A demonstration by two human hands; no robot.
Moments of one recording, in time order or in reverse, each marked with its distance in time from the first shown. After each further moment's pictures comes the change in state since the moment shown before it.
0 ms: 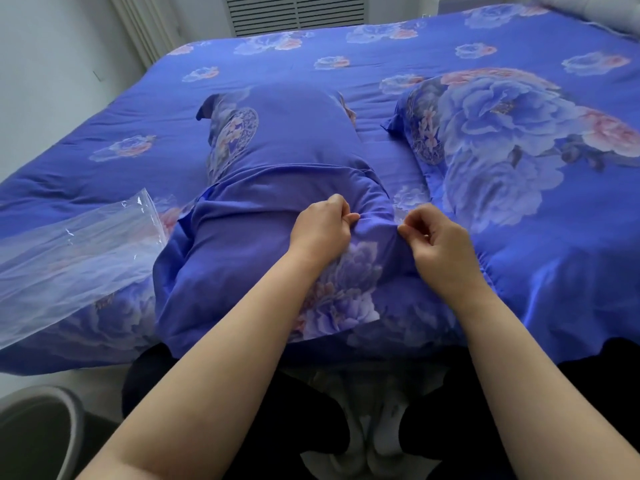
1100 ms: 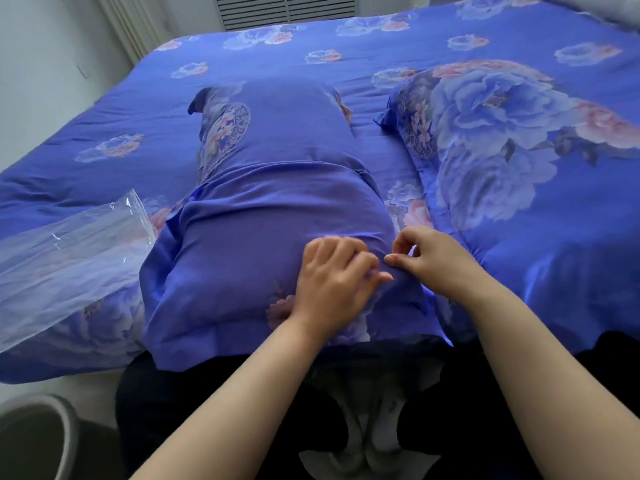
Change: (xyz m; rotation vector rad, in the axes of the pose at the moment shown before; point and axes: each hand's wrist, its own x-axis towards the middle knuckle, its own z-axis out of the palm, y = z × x) left_hand -0.070 -0.005 0.041 0.067 0.481 0.552; right_hand 0.004 0.020 -0.009 -0.266 -0.433 0.086
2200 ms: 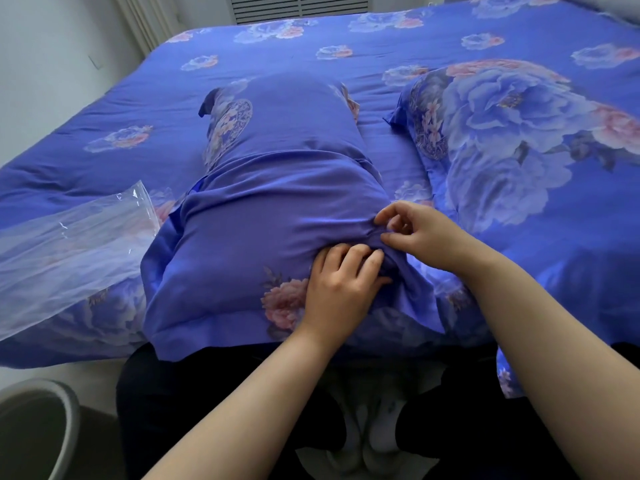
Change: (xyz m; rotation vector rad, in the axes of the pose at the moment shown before) left_hand -0.012 0.006 0.017 0.202 0.011 -0.040; right_hand 0.036 -0.008 -0.007 0.230 -0.074 -0.117
